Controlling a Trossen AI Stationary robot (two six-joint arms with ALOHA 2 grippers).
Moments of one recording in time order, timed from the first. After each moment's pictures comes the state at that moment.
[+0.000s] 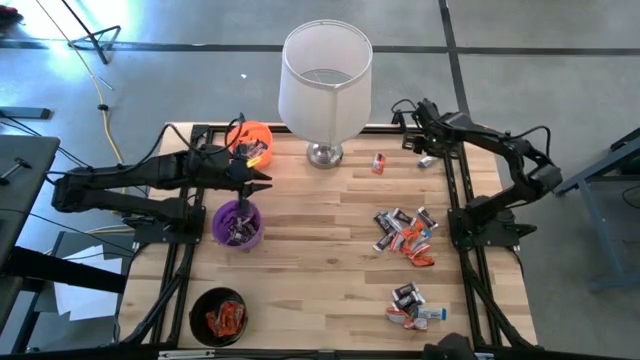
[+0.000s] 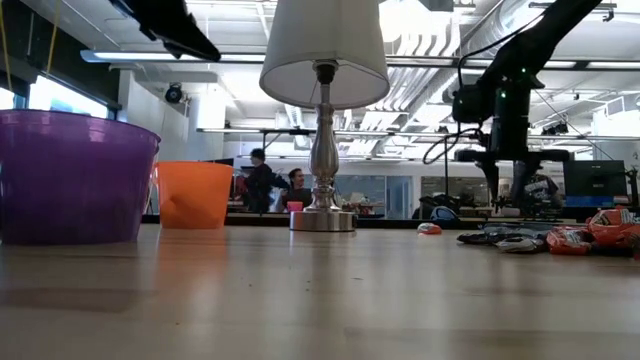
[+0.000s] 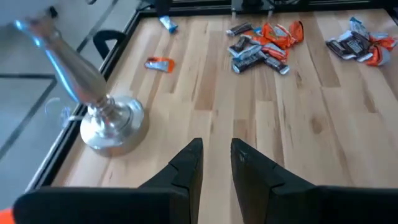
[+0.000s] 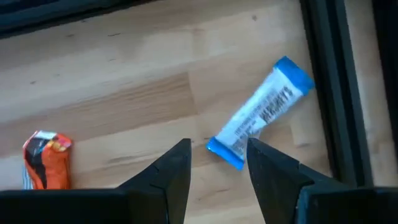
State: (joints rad) left arm 0.15 0.86 0.83 -0.51 -0.05 0.12; right arm -0.99 1.44 0.88 -0.79 0.15 0.81
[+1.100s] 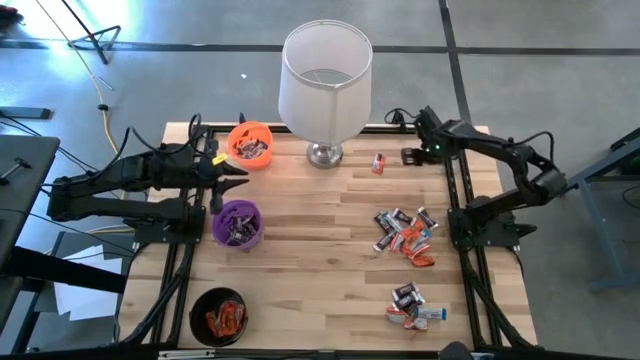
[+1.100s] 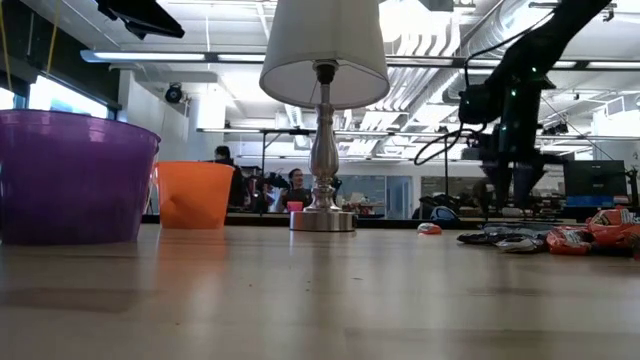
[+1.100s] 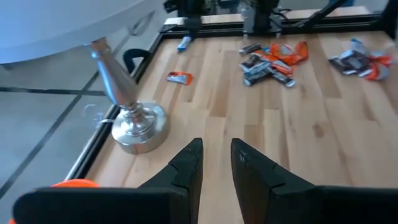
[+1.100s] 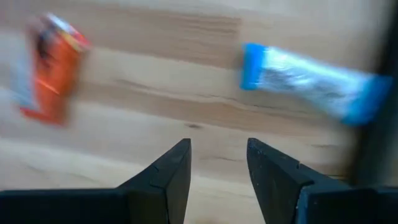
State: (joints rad) left arm 0.15 0.62 0.83 -0.66 -0.11 0.12; right arm -0.97 1.38 0.81 -0.79 0.06 0.37
